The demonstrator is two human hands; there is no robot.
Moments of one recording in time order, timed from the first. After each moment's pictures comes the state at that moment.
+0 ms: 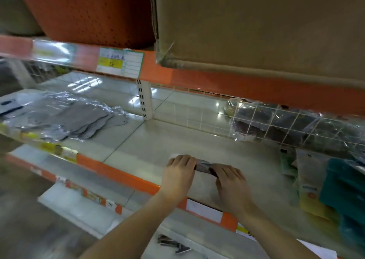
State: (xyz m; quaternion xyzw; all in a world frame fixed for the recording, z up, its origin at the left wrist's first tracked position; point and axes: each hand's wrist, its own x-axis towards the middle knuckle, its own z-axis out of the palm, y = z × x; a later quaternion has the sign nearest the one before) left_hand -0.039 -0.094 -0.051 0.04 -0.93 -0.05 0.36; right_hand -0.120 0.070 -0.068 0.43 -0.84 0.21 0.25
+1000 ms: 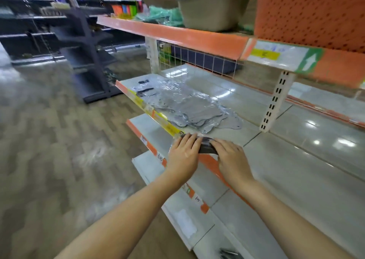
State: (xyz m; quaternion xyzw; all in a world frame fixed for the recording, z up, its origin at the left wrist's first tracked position) left_hand 0.146 -0.357 -0.041 0.27 -0.90 0.07 0.32; right_hand 0.008 -0.263 -0.030 0.62 -0.74 0.22 0.16
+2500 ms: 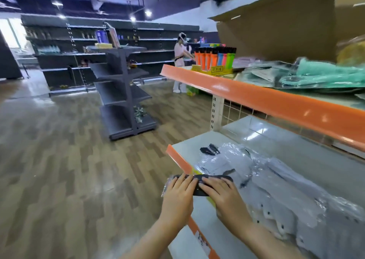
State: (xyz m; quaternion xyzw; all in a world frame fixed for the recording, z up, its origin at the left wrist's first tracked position) left_hand 0.279 -0.887 -0.064 0.34 -0.88 0.06 0.33; right_hand 0.119 -0.811 -0.054 0.75 -0.59 0.27 0.16
